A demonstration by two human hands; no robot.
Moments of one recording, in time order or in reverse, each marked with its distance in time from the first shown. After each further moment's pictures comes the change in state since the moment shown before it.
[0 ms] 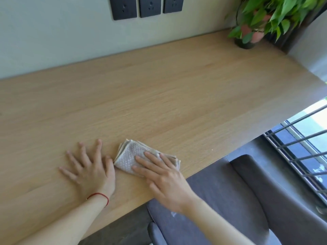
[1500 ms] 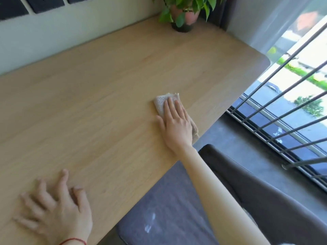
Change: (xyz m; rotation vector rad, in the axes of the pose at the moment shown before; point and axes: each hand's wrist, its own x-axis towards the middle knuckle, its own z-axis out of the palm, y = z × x) left_hand -0.029 0.078 0.044 -0.033 0.127 0.164; right_hand 0.007 0.192 -0.094 -0.214 0.450 0.745
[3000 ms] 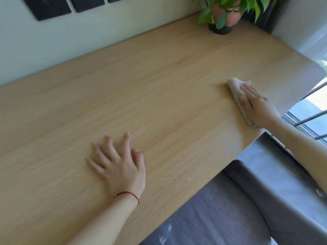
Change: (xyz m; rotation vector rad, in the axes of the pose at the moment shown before) left_hand 0.058 0.092 0.028 0.094 -0.064 0.109; right_hand 0.107 0.147 -0.052 0.023 -0.064 -0.060
